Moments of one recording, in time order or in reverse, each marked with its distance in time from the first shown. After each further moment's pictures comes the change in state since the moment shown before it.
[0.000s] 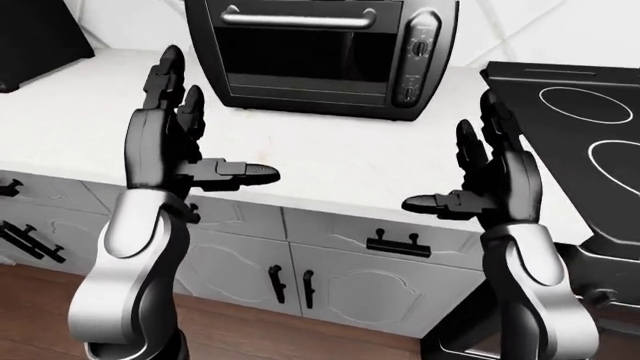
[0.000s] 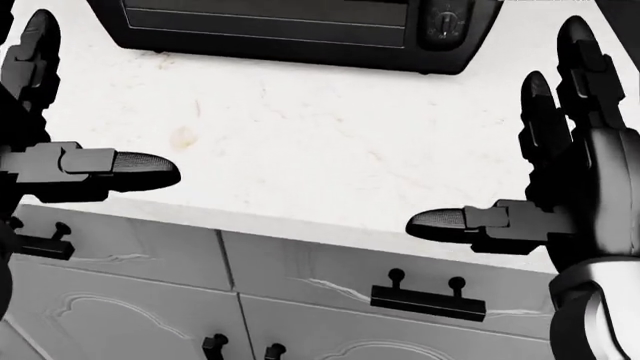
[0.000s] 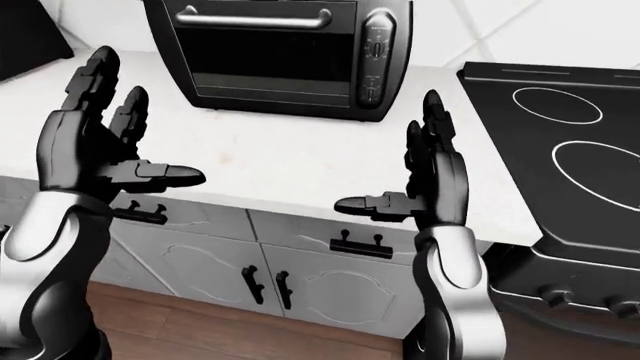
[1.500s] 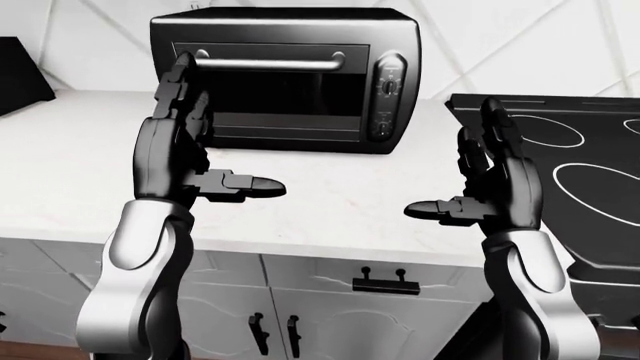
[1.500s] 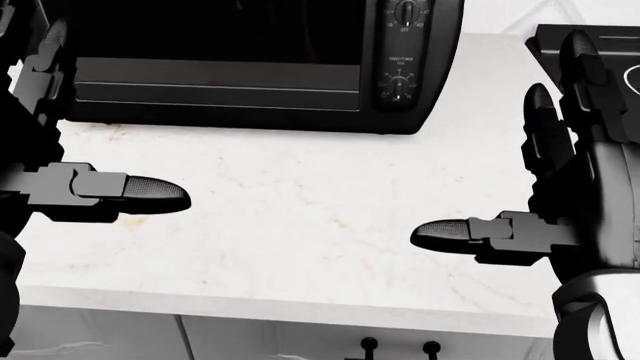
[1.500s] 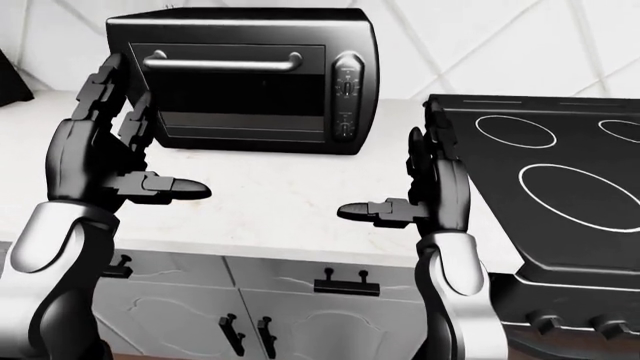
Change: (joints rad) left arm 0.052 -0.021 -0.019 -0.026 0.024 -0.046 -0.063; right arm 0.040 0.001 -0.005 -0.004 0.007 -0.019 0.005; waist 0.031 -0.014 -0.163
